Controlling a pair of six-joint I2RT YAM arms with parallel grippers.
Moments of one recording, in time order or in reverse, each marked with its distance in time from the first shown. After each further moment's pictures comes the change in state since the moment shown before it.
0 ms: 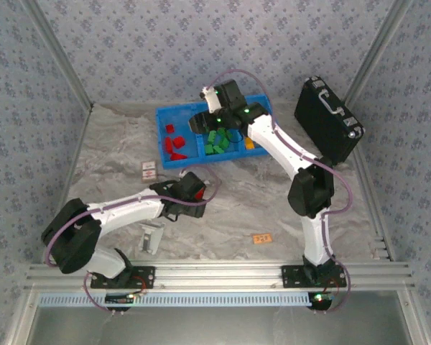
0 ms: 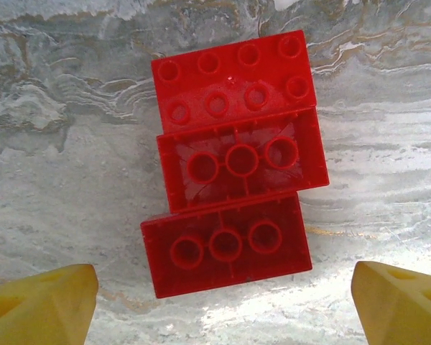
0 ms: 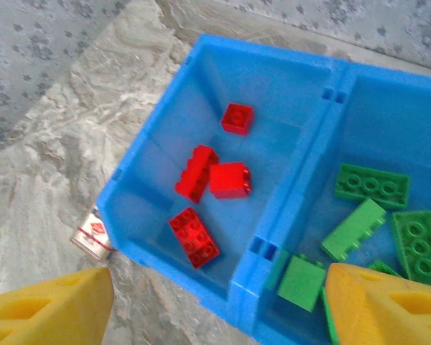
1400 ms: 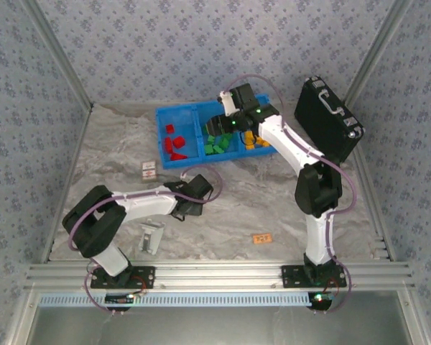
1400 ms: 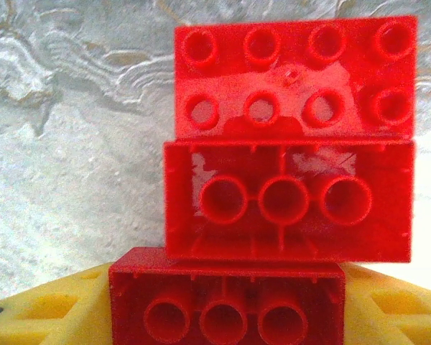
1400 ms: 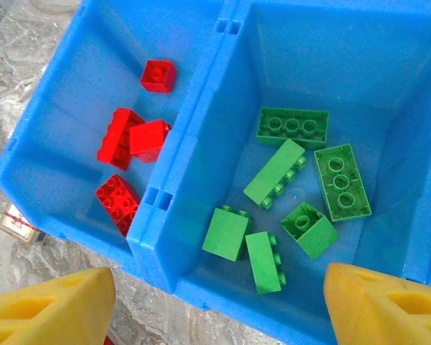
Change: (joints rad) left arm -0.011 0.152 0.020 0.026 -0.074 -0.171; right arm -0.087 -0.034 -0.130 -0.006 0.027 -0.003
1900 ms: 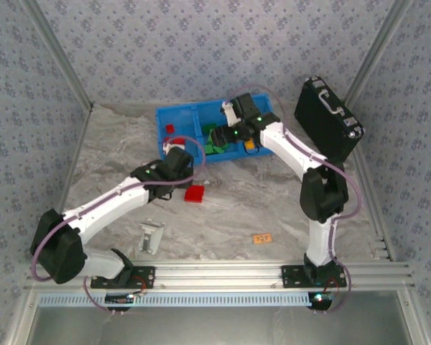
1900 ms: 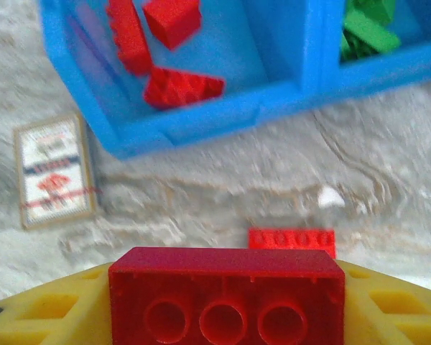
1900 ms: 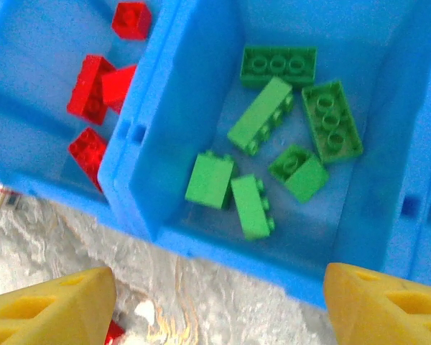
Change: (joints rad) left arm 0.168 -0.253 0.169 -0.068 -0.057 0.212; right arm 0.028 -0.108 -0.200 0.010 0.059 0.014
